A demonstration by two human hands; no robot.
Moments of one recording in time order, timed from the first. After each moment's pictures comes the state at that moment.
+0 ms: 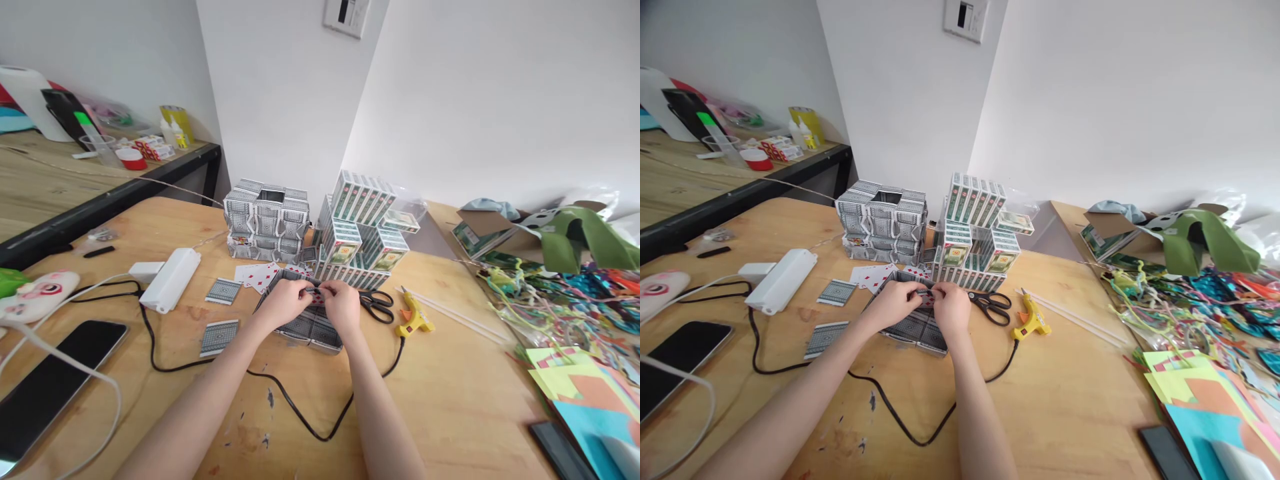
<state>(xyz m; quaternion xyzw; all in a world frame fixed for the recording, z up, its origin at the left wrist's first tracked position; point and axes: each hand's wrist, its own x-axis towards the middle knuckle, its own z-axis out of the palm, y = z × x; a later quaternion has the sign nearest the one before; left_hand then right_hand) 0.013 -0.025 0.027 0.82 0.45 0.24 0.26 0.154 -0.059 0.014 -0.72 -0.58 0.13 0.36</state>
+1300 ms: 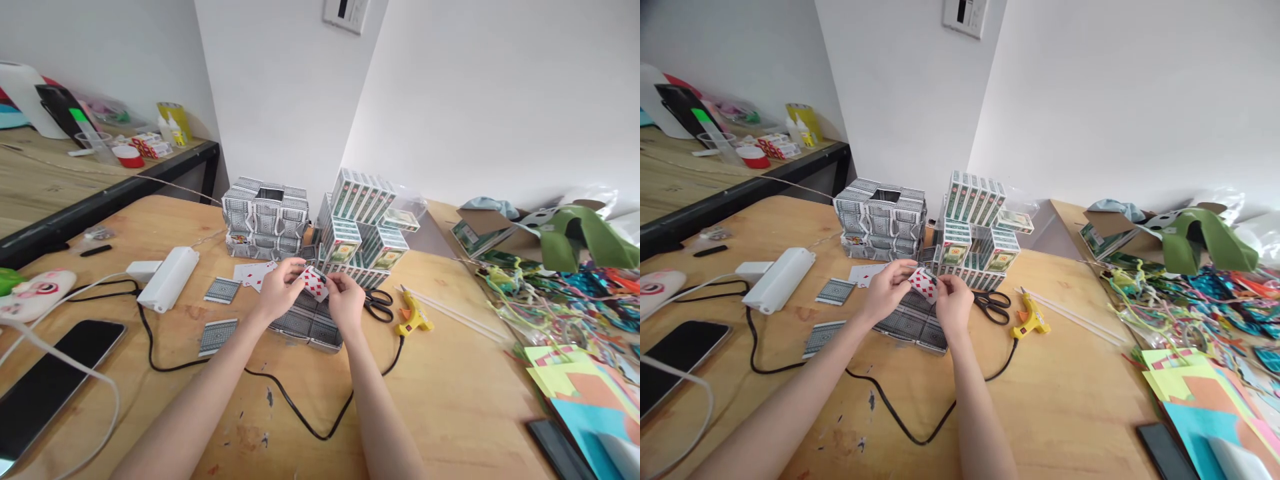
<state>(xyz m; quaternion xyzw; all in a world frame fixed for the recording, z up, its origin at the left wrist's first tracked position) 0.010 -0.020 0.024 0.67 0.40 0.44 0.44 0.154 -0.055 0.009 -0.68 -0.48 0.19 0.52</state>
